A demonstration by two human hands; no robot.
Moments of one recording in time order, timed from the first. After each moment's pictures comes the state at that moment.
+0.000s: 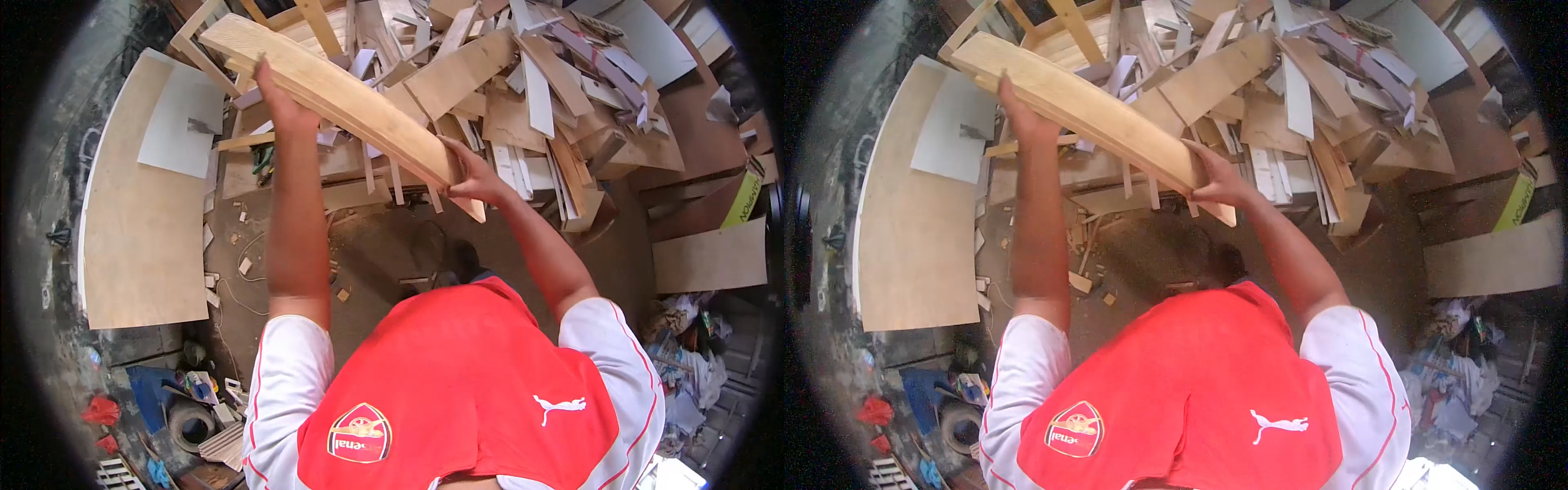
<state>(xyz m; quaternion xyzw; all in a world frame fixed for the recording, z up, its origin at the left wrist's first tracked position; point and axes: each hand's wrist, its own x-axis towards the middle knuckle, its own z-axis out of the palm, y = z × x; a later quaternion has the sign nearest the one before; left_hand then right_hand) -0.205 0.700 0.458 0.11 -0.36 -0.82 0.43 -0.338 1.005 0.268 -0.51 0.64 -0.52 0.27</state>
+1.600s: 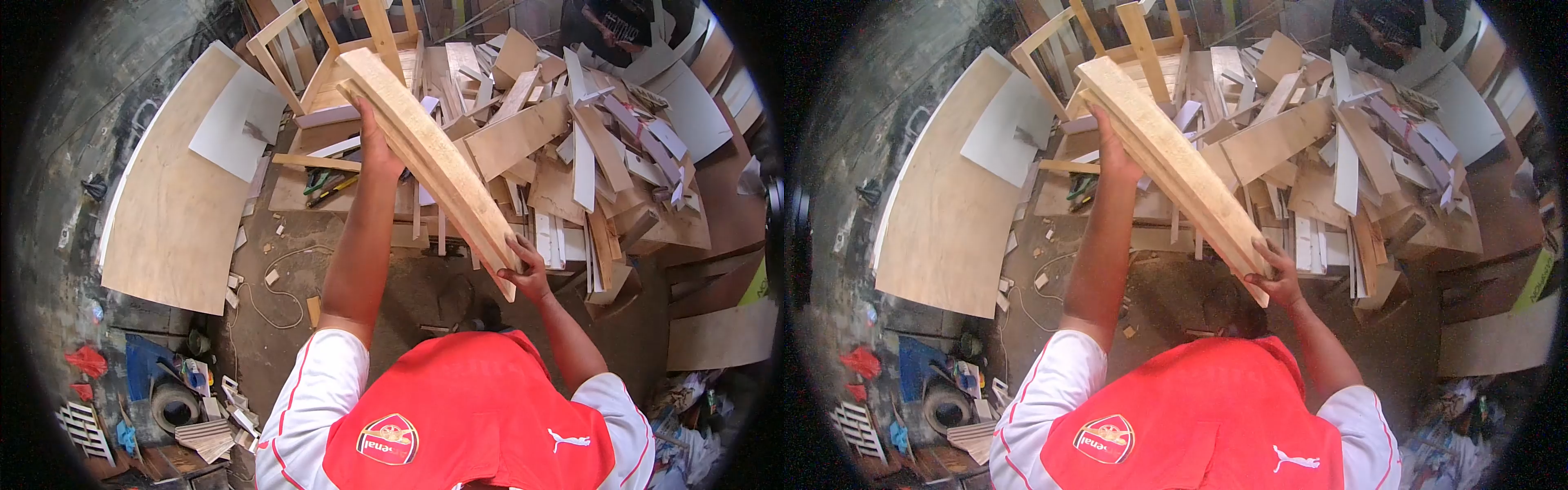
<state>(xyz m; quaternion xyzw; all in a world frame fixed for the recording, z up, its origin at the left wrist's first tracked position) -0.219 0.698 0.438 0.06 -0.36 -0.86 0.37 -0.302 1.065 0.231 -0.43 0.66 -0.59 0.16</state>
